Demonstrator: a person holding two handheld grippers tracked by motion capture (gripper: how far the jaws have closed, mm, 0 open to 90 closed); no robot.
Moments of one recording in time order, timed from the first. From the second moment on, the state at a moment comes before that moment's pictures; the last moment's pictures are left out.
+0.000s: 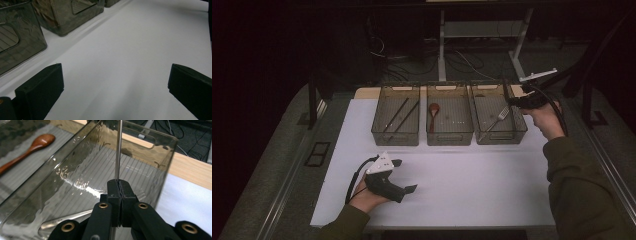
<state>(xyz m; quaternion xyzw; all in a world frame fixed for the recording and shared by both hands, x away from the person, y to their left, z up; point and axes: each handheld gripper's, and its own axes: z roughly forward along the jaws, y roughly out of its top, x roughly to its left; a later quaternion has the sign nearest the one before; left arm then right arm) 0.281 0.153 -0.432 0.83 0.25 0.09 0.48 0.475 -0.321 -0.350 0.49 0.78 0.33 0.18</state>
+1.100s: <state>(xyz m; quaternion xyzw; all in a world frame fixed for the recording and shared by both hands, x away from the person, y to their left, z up) 0.282 0.154 -0.431 0.83 0.25 0.09 0.48 0.479 -0.294 -0.368 0.47 0.79 0.37 0.14</state>
